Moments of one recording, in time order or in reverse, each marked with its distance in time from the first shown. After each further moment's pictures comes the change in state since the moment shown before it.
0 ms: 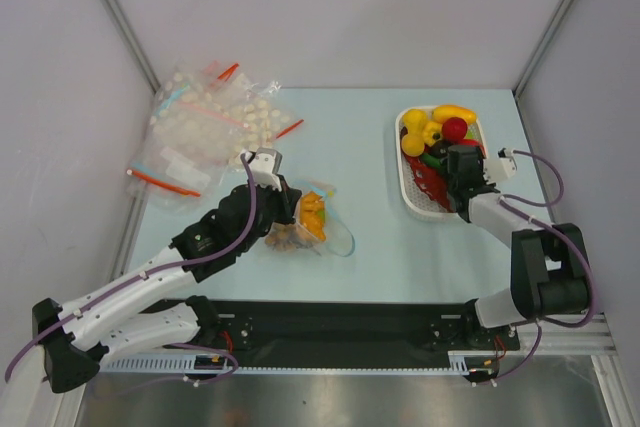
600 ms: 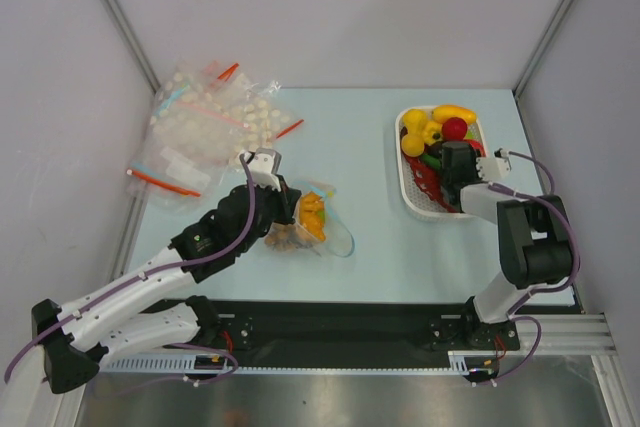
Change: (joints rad) left arm 0.000 -0.006 -0.002 -0.001 0.000 -0.001; right arm -0.011 0.206 0.069 0.117 0.043 0.090
